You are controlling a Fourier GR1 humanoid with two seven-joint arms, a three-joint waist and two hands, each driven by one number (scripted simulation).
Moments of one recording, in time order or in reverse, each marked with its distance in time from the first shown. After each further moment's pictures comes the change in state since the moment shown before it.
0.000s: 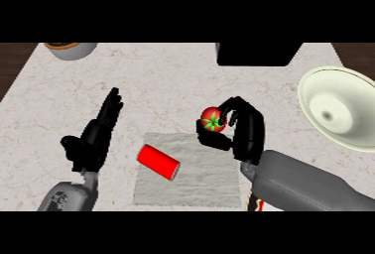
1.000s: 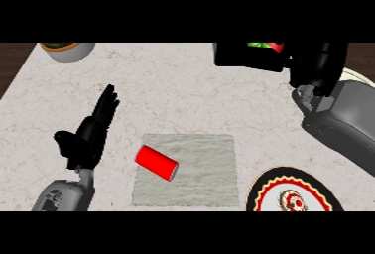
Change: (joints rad) left arm -0.009 -0.001 0.039 -0.010 -0.005 -0.023 0.031; right arm -0.248 -0.251 -0.339 -0.100 0.101 0.457 0.209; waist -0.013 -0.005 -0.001
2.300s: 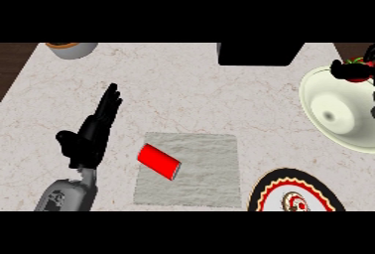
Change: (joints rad) left arm -0.005 -0.028 0.008 -0.022 -0.033 -0.019 0.020; right arm 0.237 -0.129 -0.190 0.563 -0.177 0.176 -0.483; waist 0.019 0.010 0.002
